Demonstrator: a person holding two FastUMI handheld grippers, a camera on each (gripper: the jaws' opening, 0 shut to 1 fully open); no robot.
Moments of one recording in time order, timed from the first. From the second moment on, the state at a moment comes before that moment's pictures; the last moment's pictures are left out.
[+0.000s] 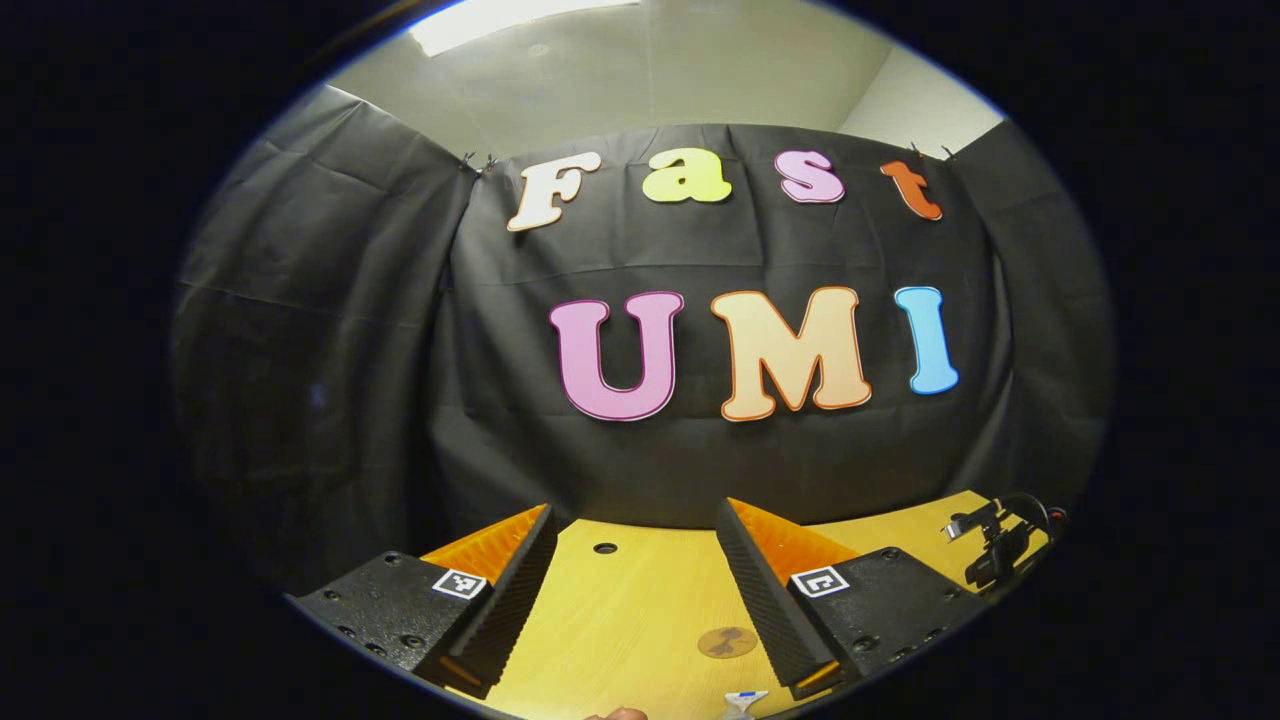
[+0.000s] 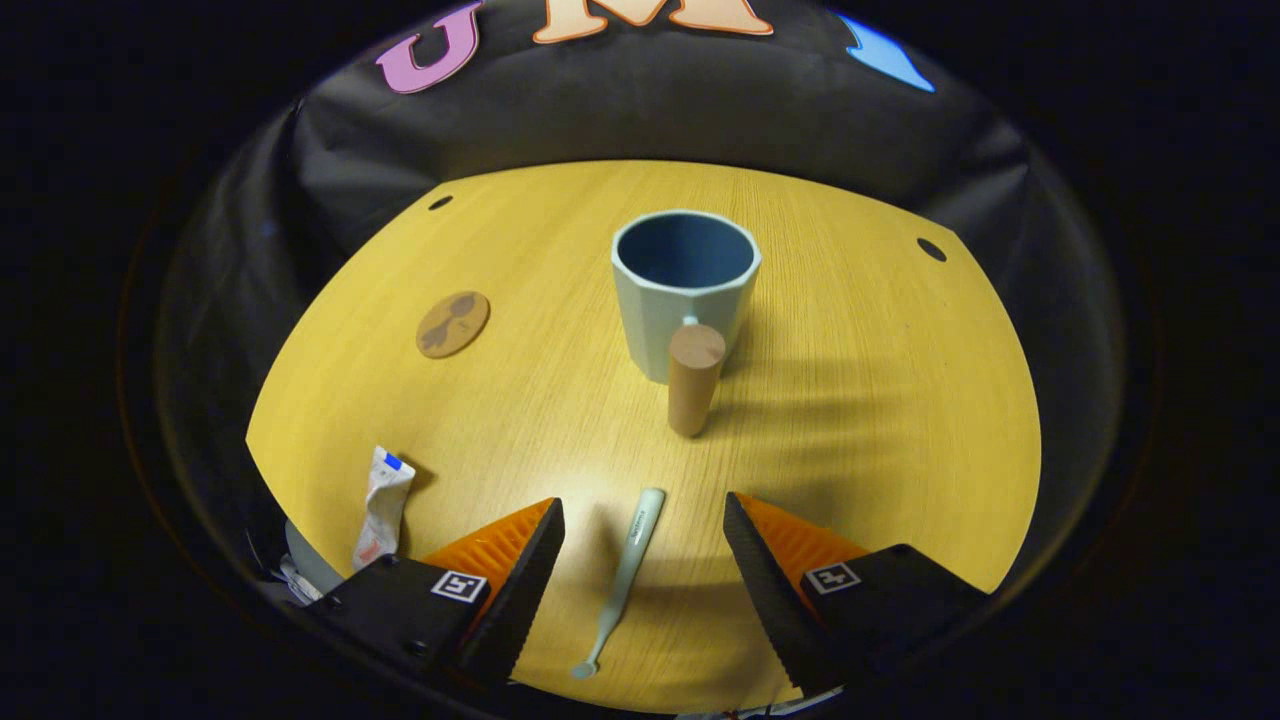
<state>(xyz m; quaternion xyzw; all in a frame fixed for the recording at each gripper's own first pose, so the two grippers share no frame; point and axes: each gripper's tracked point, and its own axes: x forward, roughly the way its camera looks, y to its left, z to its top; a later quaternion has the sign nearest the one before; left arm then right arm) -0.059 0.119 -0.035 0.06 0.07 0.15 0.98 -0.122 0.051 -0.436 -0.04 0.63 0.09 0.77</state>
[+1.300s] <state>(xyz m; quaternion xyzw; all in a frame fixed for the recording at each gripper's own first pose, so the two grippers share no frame) -0.061 0.097 -0.109 0.05 0.15 0.12 0.98 -0.153 0.058 -0.459 0.01 0.71 0.10 0.70</state>
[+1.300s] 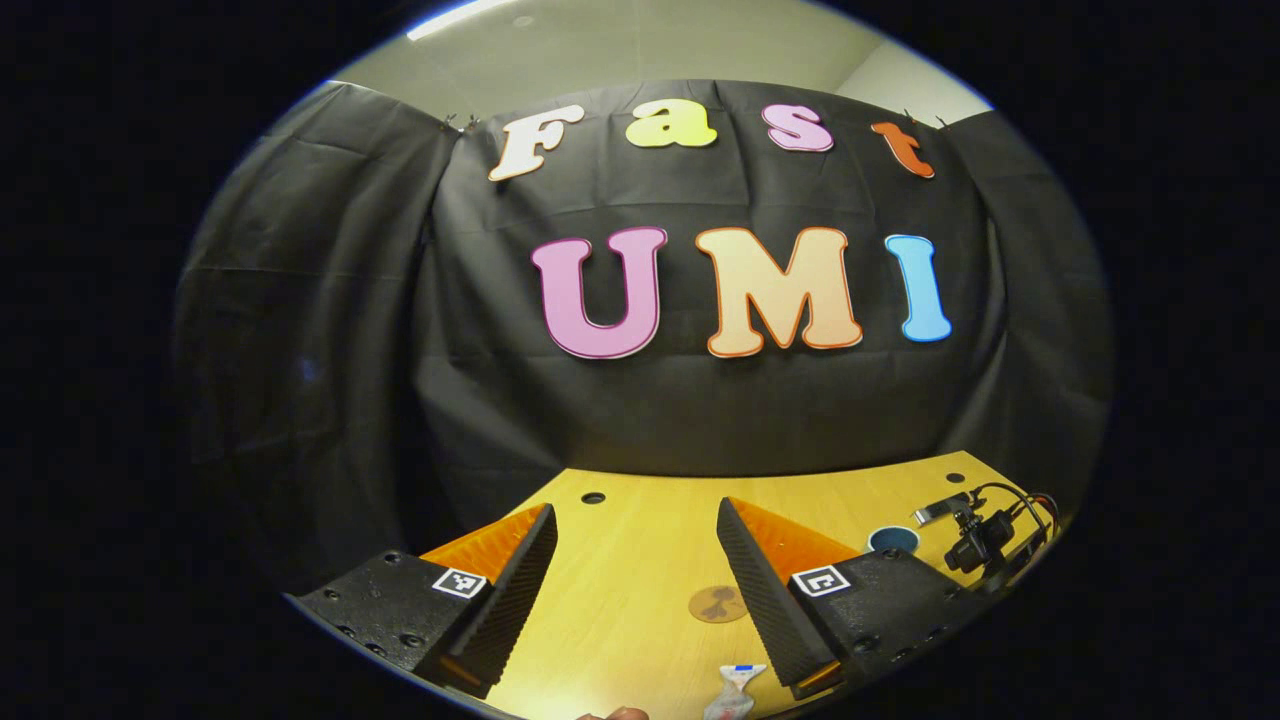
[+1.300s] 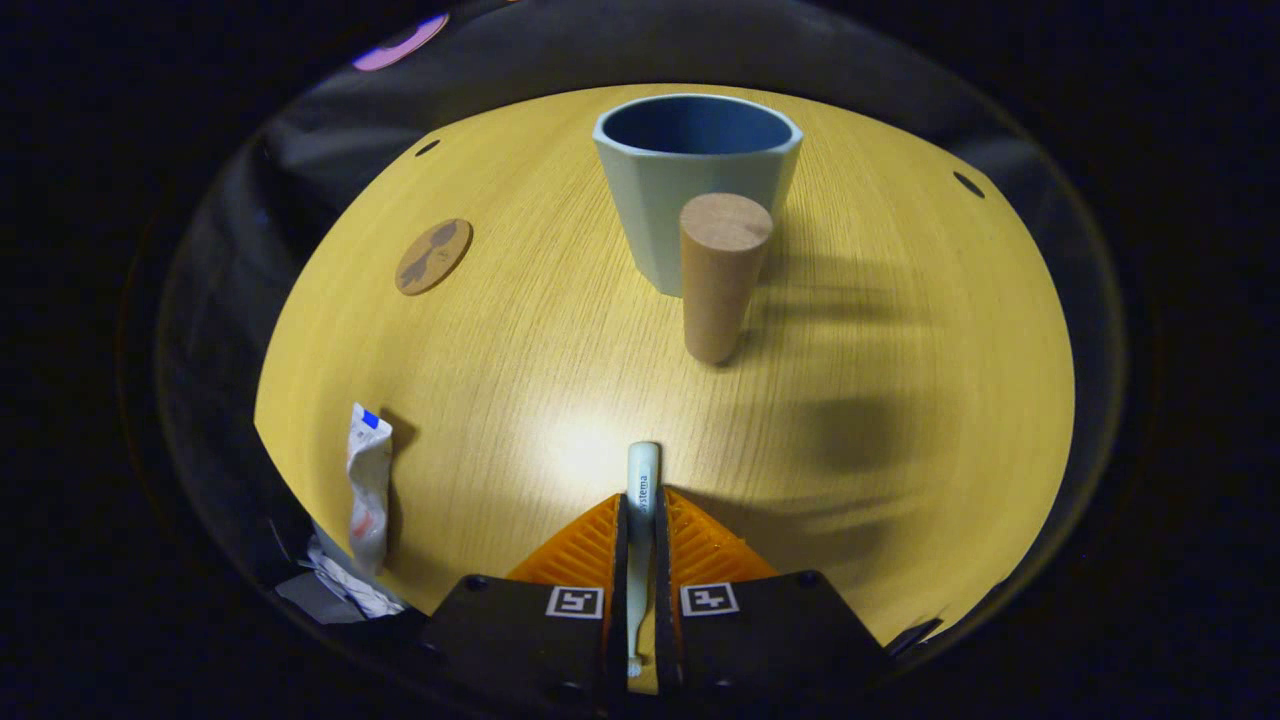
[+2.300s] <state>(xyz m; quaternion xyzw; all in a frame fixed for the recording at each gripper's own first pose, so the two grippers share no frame) -0.119 0.032 -0.326 -0.01 0.46 0.00 0.89 -0.151 0.056 -0.459 0.00 0.69 0.10 0.72</state>
